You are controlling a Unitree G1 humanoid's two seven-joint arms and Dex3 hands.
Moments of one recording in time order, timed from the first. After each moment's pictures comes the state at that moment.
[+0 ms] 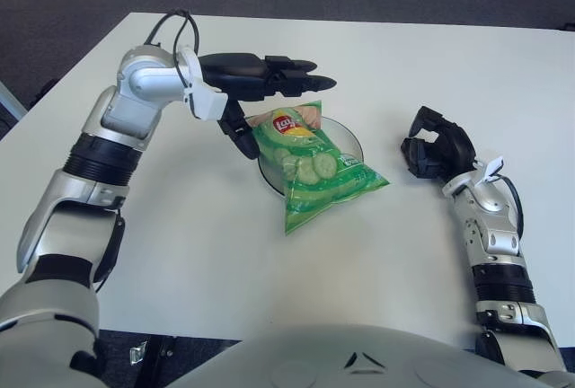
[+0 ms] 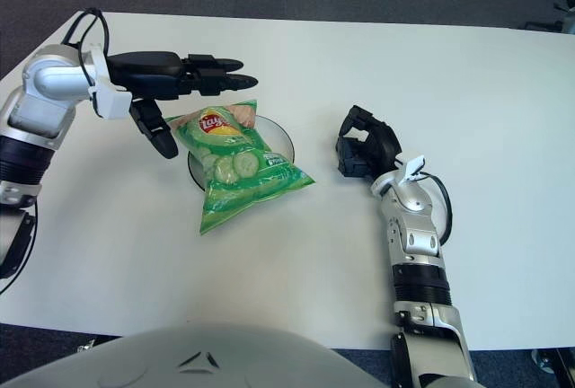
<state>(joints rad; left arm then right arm) -0.78 0.67 -0.24 0.17 0.06 -0.62 -0.95 -0.14 -0.25 -0.13 0.15 0.24 0.00 0.28</state>
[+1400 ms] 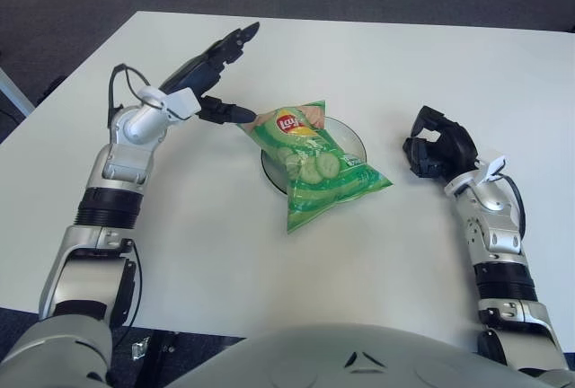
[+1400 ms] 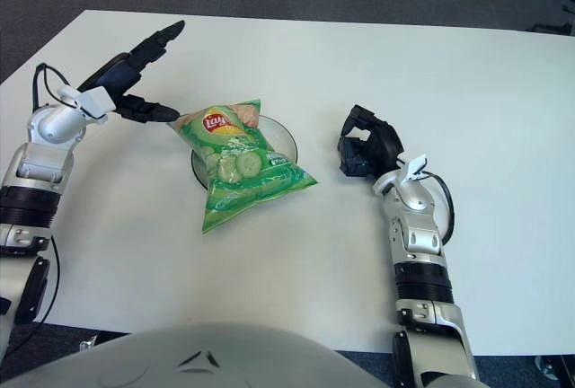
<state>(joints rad) -0.47 0.51 0.01 0.43 0.14 -0.59 -0.36 -0.15 -0.26 -0.13 0.17 0.24 -0.01 0.29</state>
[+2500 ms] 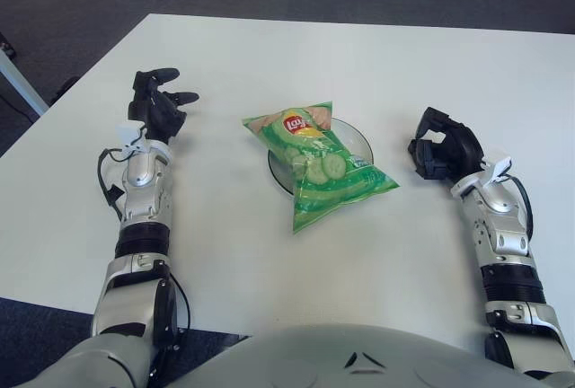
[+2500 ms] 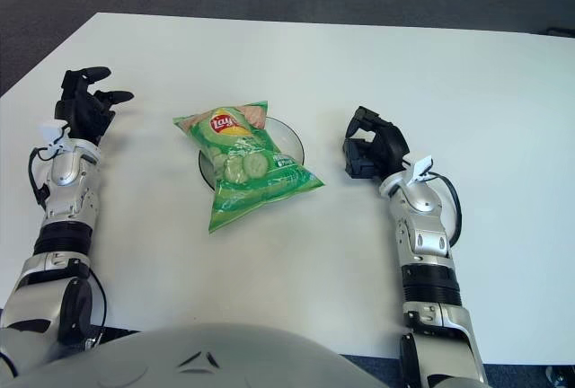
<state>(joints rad) -0.34 0.20 0.27 0.46 -0.23 -0.37 0.01 -0.13 -0.30 -0.13 0.16 0.24 0.00 0.29</state>
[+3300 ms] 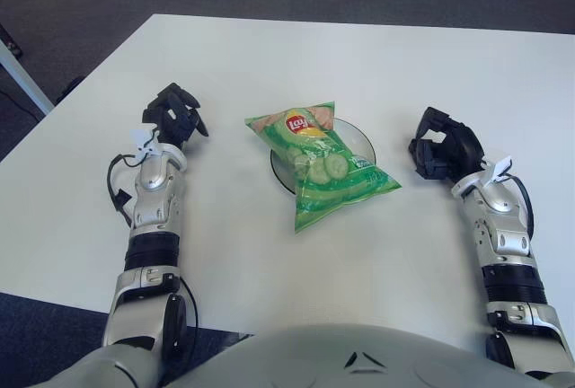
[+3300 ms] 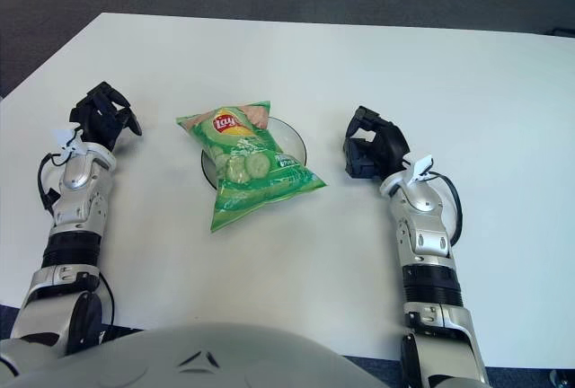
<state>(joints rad) -0.25 0.15 0.21 0.26 -0.21 -0.18 0.02 -0.12 -0.31 -0.13 0.14 0.24 0.01 0.26</state>
